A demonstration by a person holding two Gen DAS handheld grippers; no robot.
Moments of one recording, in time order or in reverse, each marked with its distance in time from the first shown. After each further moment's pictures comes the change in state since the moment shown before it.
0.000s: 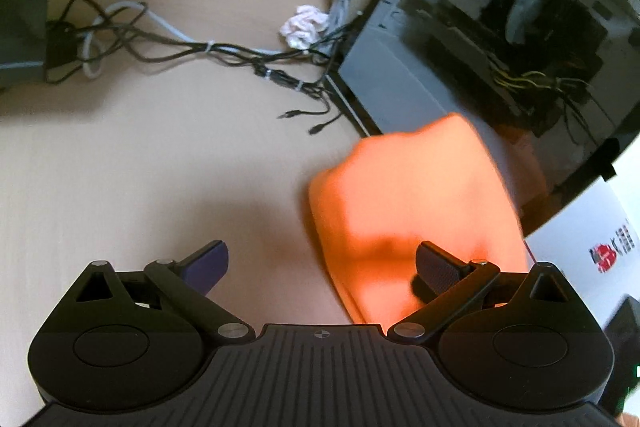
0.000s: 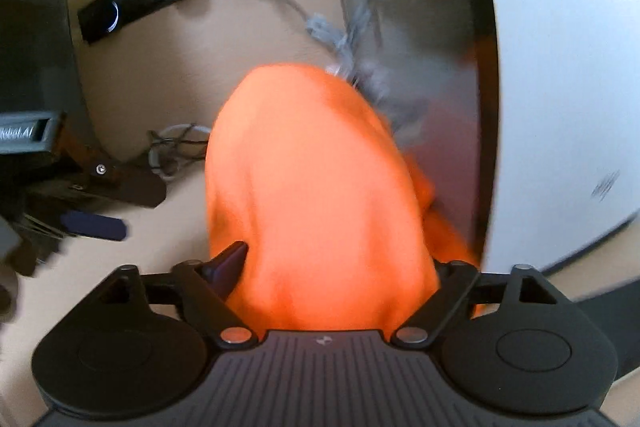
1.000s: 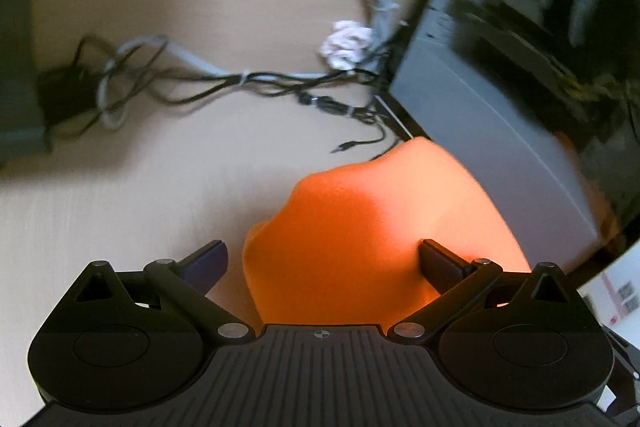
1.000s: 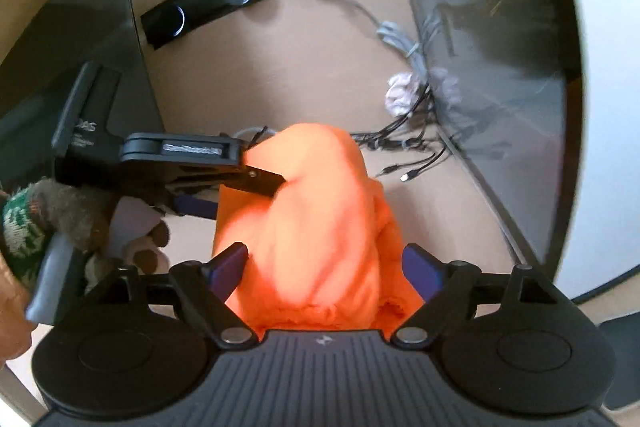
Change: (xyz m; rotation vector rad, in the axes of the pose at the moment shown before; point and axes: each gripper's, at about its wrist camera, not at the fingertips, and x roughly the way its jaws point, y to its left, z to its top) left arm 0.035 0.035 0.032 0.022 -0.019 0.138; right arm 0.003 0.024 -0.002 -0.086 -0.005 0.142
